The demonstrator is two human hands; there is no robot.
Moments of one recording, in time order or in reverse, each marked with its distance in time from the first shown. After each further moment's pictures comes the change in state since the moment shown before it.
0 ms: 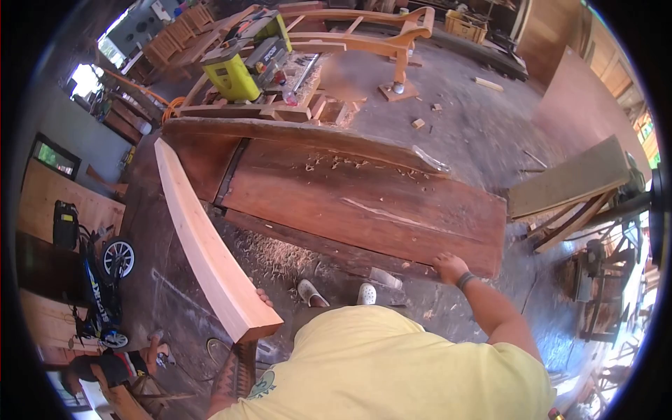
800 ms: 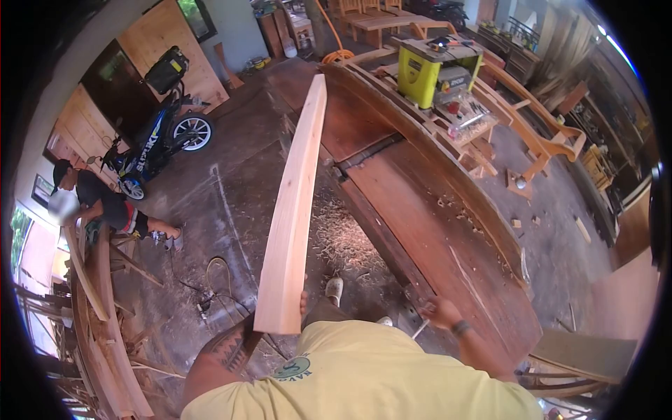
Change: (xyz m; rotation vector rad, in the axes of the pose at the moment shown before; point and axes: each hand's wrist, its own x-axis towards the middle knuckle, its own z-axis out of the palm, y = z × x) left_hand -0.133 0.034 -0.030 -0.149 -0.003 -0.083; right_hand 0.171 -0.213 -0.079 0.368 -0.276 -0.202
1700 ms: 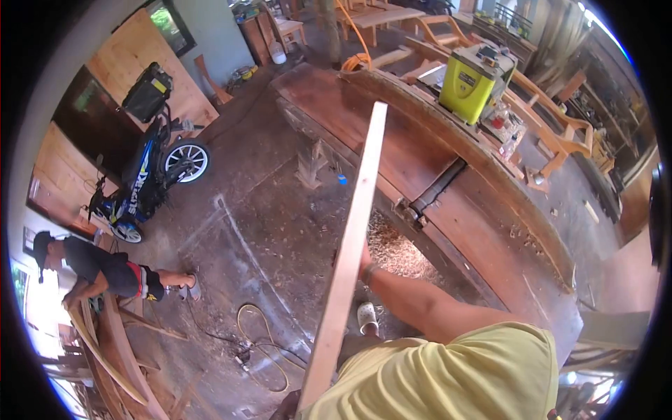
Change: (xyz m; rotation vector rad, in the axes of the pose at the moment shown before) left_hand -0.324 0.162 -0.257 1.548 0.813 0.009; right_hand 0.565 -0.439 0.226 1.993 -0.587 -0.213
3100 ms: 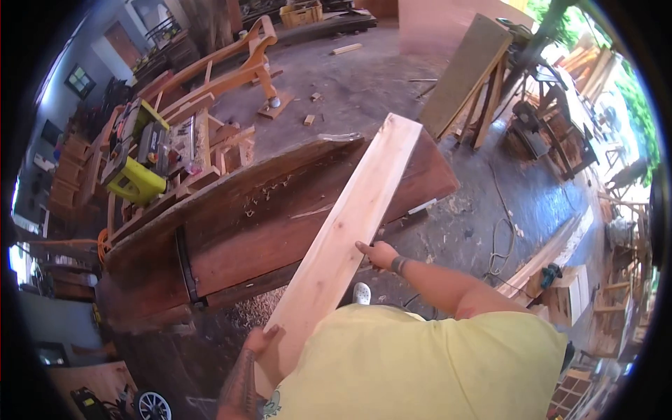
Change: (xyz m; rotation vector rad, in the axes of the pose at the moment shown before) left_hand 0.263 0.551 0.288 1.046 -0.661 0.329; right_hand -0.765 -0.080 -0.019 -0.507 1.632 -0.294
